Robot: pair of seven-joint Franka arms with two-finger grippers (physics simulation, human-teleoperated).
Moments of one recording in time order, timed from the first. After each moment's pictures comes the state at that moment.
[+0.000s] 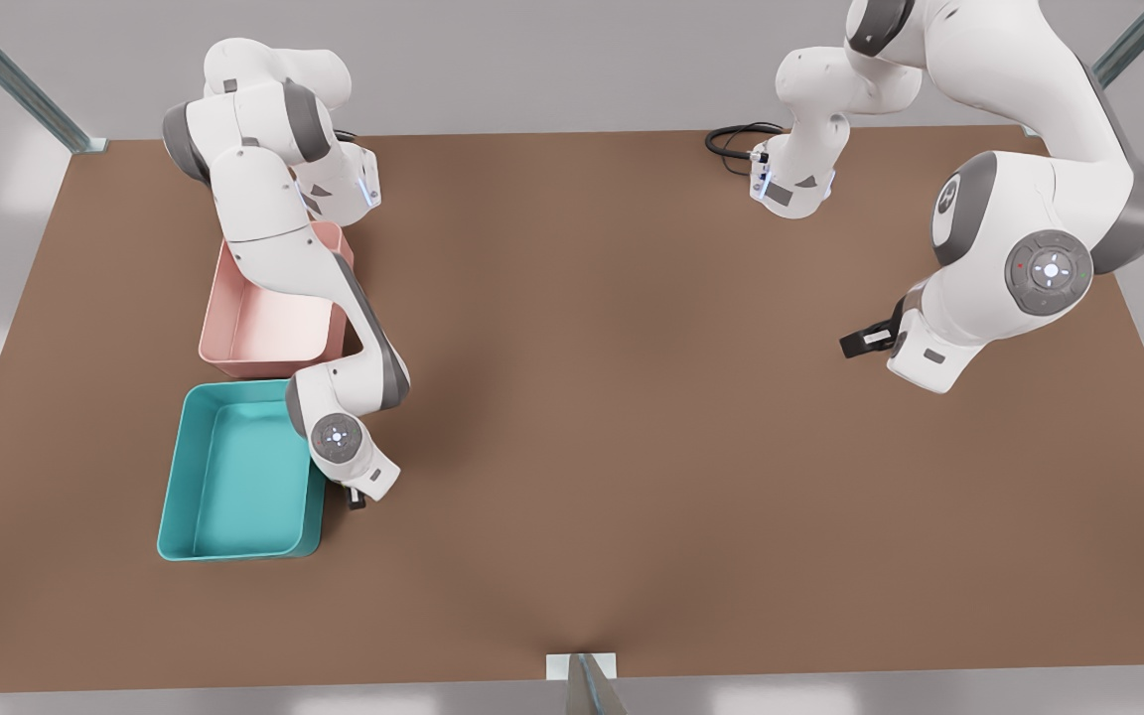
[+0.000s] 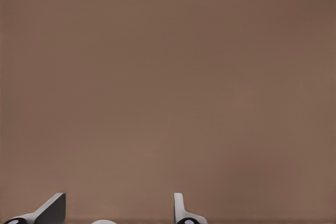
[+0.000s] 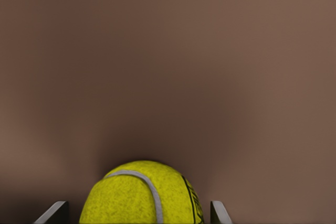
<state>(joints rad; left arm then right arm) -0.10 0.34 -0.12 -1.17 0.06 1.25 -0.47 0.31 0.74 -0.08 -1.65 -0.20 2.26 -1.40</state>
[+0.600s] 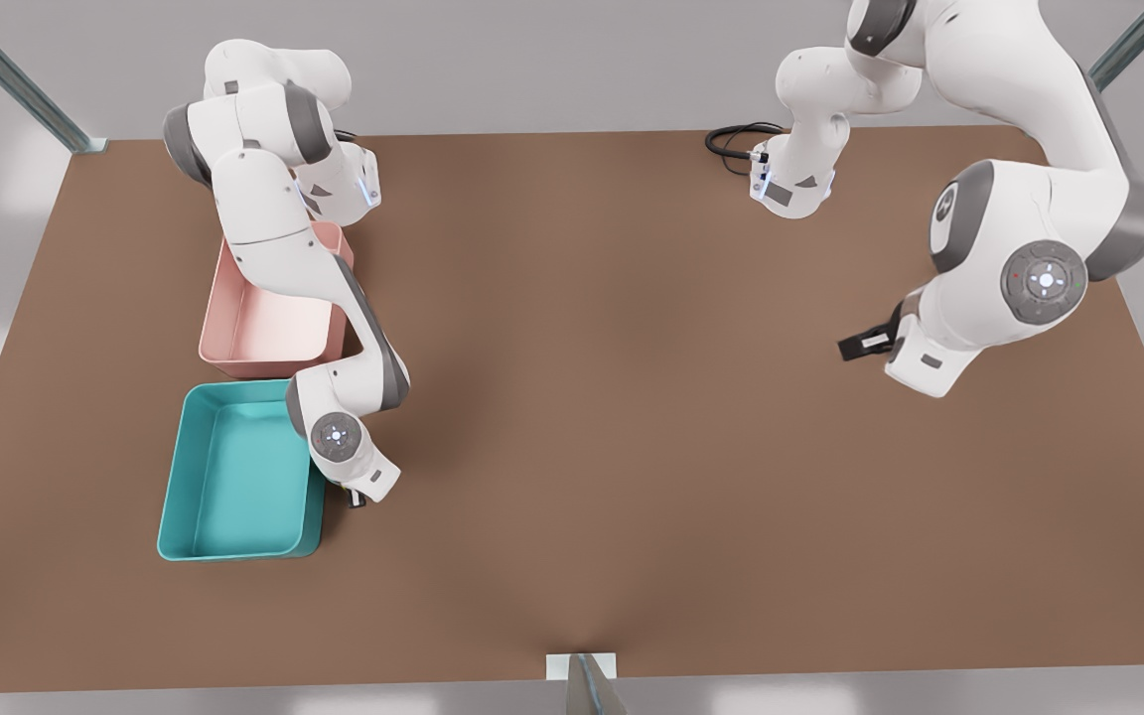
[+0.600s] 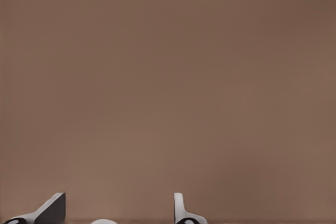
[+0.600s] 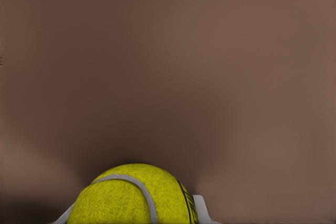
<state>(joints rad) -0.08 0.34 -0.13 -1.20 0.06 1.26 -0.47 0.31 0.74 -0.09 -1.65 -0.20 2.29 -1.41</state>
